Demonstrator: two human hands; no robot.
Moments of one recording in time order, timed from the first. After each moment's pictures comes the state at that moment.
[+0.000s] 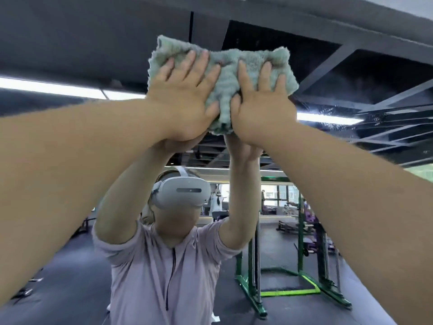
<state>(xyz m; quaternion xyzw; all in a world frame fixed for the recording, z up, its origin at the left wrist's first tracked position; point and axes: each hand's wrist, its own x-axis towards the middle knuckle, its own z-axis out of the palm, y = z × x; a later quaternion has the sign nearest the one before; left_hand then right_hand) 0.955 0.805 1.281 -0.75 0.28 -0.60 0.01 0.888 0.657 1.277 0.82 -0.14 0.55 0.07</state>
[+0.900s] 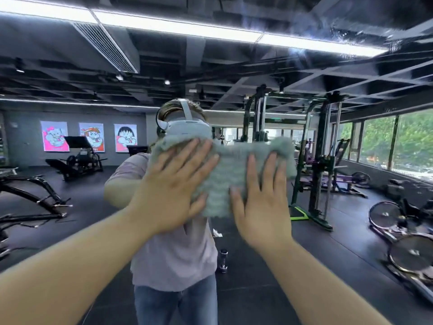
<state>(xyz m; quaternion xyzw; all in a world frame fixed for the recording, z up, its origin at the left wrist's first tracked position) 0.959 0.838 1.013 -0.68 0.39 -0.61 0.05 0.871 0.662 0.972 0.85 -0.10 0.52 0.00</state>
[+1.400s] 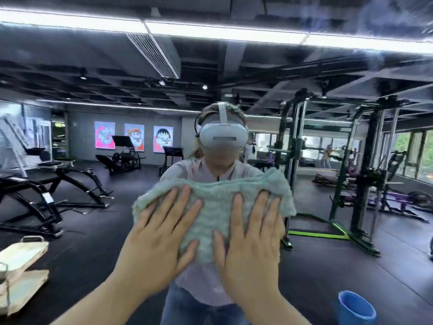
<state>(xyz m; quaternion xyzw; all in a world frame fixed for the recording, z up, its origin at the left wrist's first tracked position) 0.964 0.908 0.927 -0.76 0.31 -0.57 0.04 0.909 0.737 0.916 0.82 -0.03 0.57 0.03</state>
